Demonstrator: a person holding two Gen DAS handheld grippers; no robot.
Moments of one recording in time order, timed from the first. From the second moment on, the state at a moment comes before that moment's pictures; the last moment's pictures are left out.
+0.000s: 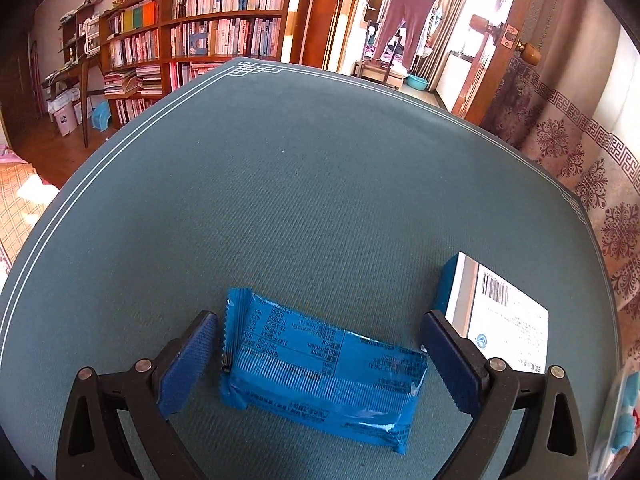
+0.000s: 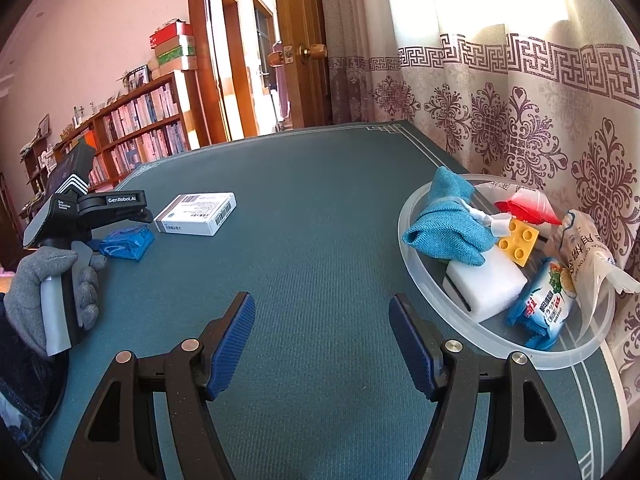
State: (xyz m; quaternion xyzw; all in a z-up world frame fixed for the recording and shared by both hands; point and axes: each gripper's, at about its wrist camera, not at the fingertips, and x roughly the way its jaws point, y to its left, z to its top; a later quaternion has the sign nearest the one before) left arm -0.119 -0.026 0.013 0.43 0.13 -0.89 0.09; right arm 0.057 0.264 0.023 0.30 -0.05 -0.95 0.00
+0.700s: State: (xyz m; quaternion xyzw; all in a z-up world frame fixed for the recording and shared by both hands) left arm -0.100 -0.028 0.011 0.44 0.08 -0.89 0.06; right arm 0.056 0.268 0.023 0.30 -0.06 -0.95 0.00
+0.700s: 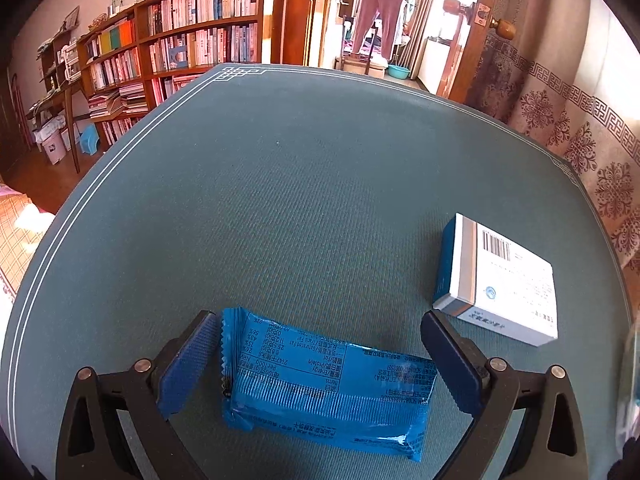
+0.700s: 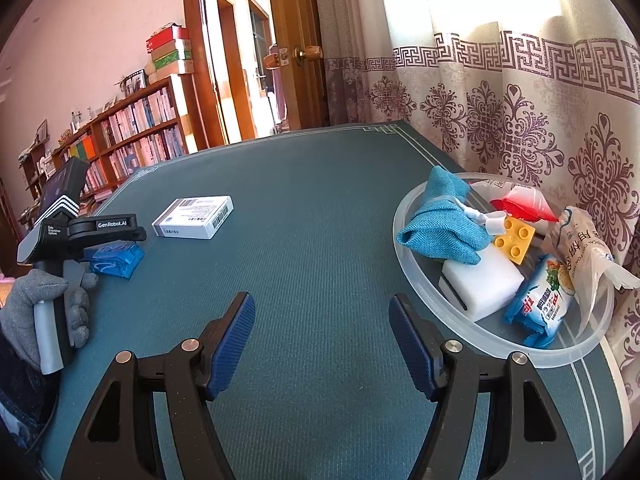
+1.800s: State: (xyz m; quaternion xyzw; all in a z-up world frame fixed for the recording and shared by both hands) left arm -0.034 -0.054 0.016 0.44 0.15 -0.89 0.03; right arm 0.063 0.245 0.023 0.30 -0.03 -0.95 0.02
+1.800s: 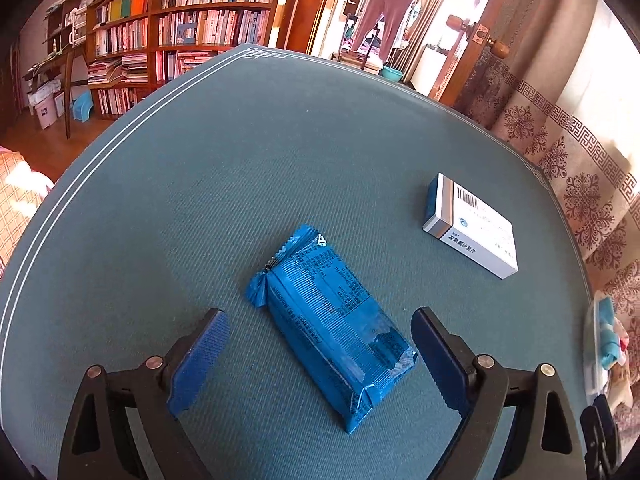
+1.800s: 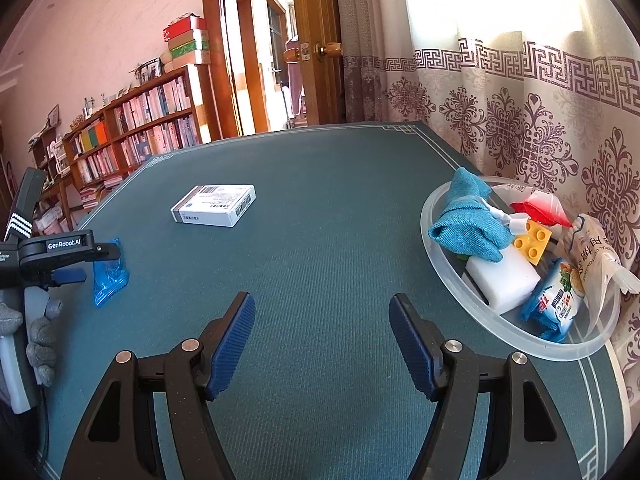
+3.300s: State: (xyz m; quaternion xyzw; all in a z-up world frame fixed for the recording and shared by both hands) left arm -0.026 -0.044 0.012 0.40 0.08 -0.91 0.00; right arm -0.174 0.144 0.032 0.38 -0.06 -0.90 0.19
